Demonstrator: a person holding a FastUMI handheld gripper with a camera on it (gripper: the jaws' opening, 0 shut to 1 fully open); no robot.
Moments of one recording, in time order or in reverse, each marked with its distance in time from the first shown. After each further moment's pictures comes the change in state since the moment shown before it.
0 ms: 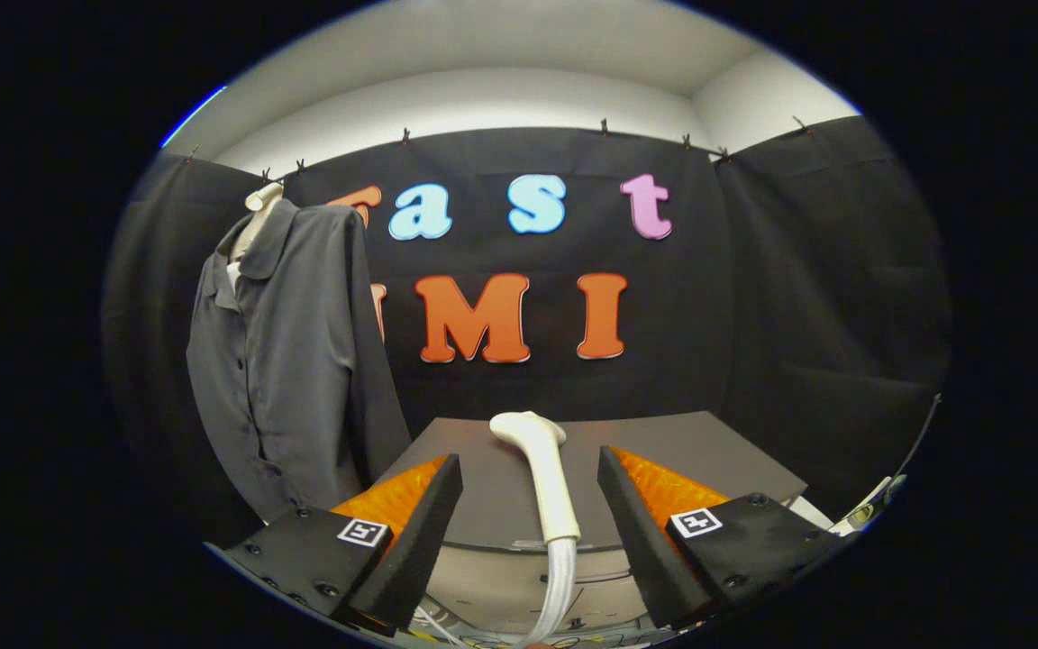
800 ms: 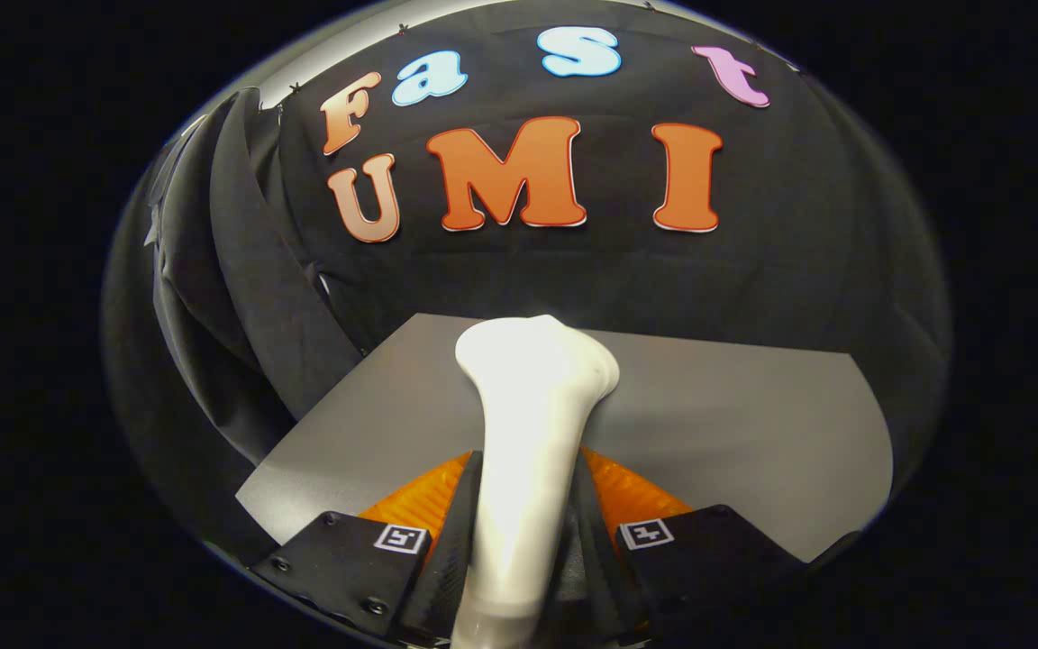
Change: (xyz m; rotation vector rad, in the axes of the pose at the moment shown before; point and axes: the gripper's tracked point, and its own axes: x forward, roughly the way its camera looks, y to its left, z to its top) arm 0.168 -0.023 -0.089 -0.009 0.409 0.214
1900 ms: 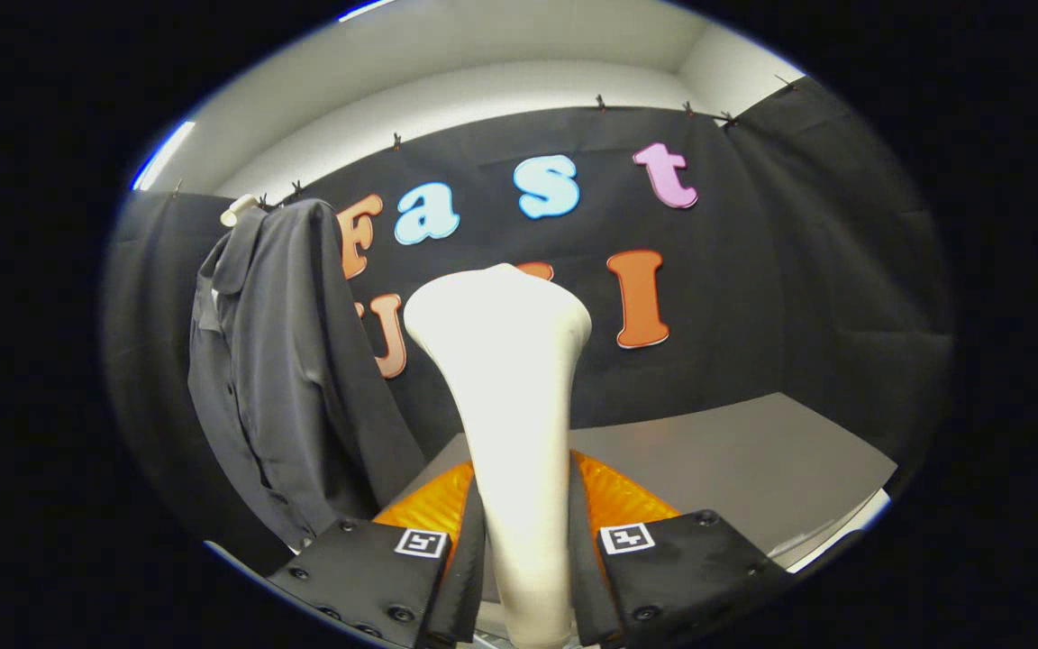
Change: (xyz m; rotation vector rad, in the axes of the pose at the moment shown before) arm -0.145 0.068 0.040 0.081 -0.569 -0.138
